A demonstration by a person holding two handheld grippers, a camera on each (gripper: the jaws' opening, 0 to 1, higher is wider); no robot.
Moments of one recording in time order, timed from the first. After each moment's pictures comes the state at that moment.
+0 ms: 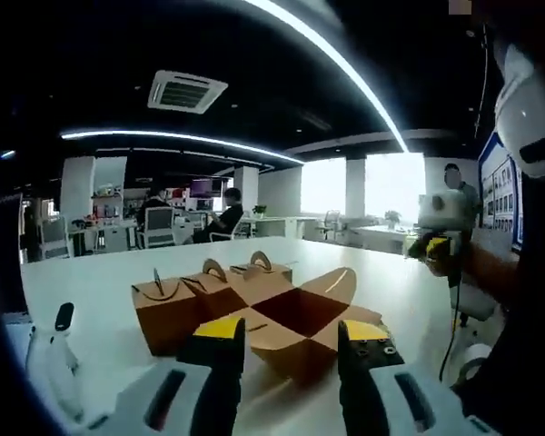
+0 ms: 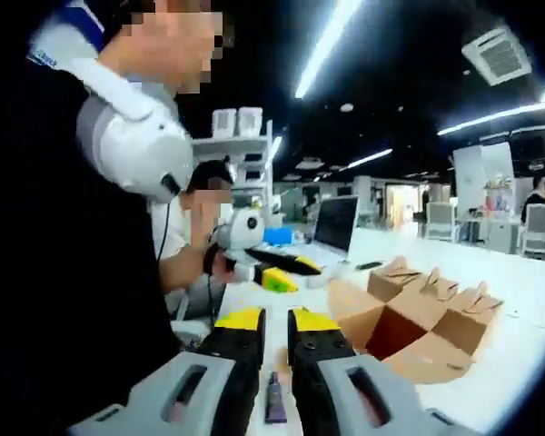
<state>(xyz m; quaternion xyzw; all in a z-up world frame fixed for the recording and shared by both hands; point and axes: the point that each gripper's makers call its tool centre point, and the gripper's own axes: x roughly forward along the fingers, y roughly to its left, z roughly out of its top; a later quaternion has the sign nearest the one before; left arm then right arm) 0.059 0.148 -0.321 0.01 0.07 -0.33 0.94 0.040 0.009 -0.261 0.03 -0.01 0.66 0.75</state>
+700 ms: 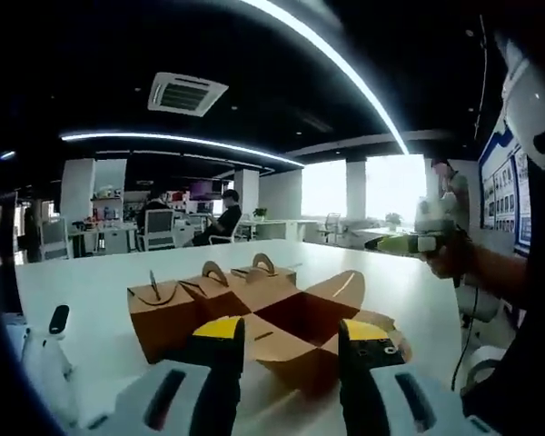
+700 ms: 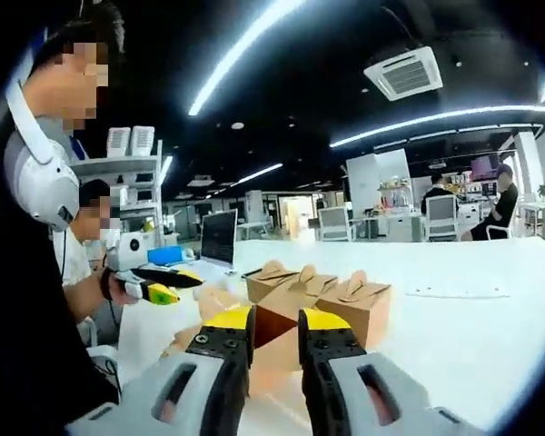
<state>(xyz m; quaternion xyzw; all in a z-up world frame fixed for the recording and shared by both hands) 0.077 0.143 -0.326 0.01 0.07 -0.32 0.94 0.127 -0.040 -0.292 0.02 0.03 0.48 0.88</state>
